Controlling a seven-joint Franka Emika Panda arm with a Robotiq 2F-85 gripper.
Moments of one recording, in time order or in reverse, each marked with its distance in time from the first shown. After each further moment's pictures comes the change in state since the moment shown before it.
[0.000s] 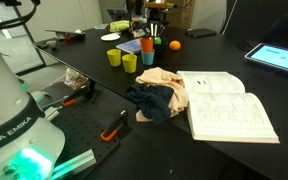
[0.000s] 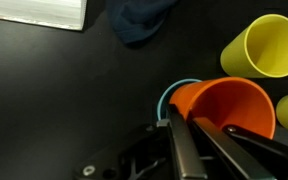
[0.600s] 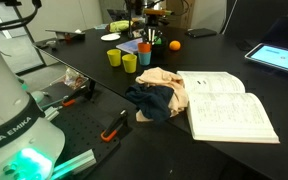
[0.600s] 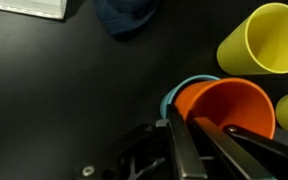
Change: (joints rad) arm -0.004 0.039 0.022 0.000 0.006 0.020 0.000
